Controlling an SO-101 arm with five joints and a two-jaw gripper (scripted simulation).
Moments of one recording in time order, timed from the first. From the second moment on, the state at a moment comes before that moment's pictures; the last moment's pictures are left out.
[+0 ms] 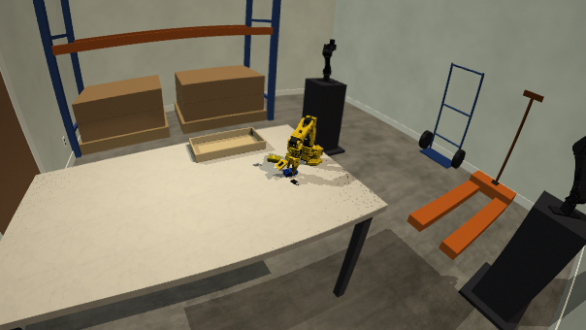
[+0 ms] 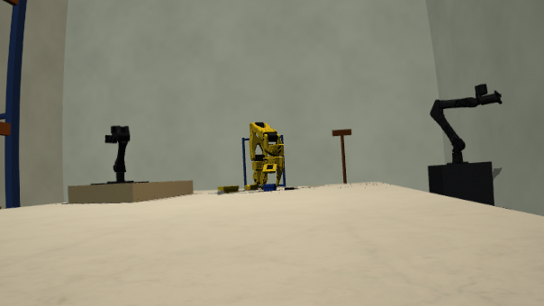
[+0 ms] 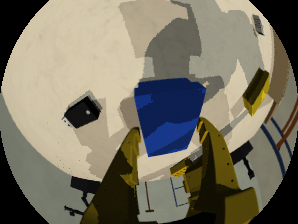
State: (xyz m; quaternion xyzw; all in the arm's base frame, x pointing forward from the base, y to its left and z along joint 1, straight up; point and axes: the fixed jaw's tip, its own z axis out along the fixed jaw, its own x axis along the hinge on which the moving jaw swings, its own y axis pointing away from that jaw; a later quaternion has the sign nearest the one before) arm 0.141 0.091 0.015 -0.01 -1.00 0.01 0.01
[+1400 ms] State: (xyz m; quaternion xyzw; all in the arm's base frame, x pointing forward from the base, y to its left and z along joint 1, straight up) arm 0.141 0.091 0.015 -0.01 -1.00 0.01 0.01
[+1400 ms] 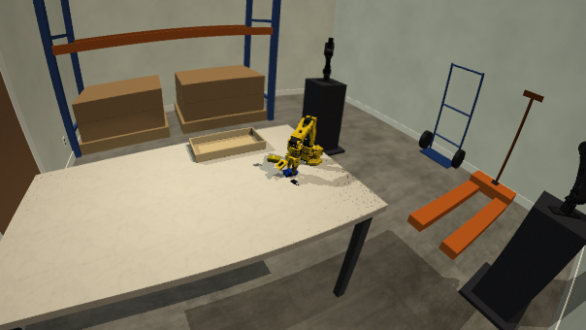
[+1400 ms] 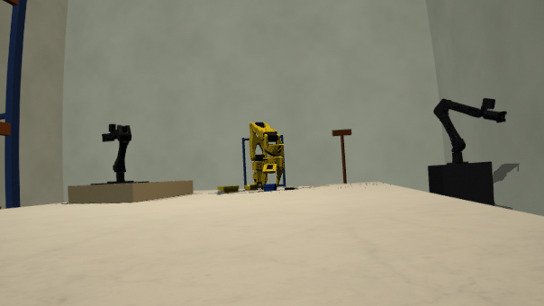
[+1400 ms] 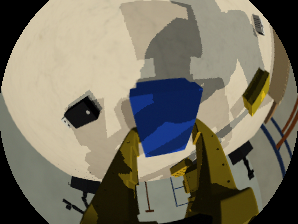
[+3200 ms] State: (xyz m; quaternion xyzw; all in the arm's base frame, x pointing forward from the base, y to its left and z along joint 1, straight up) arm 0.137 0.089 0.059 -0.01 -1.00 0.02 0.03
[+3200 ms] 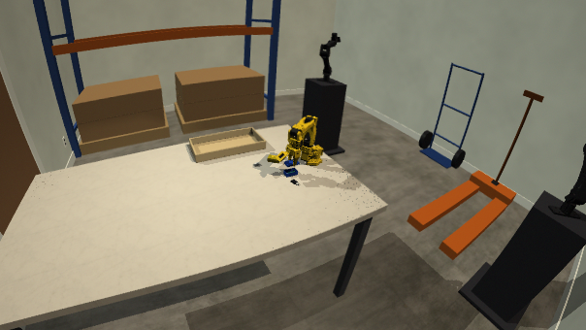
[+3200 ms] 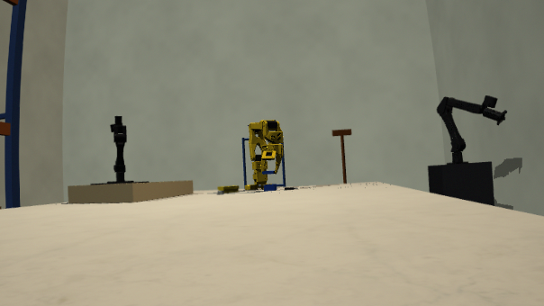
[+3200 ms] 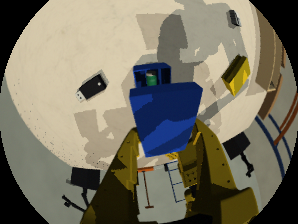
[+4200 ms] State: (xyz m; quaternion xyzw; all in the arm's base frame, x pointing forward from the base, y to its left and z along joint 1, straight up) arm 0.141 0.091 0.067 -0.01 -1.00 0.01 0.02
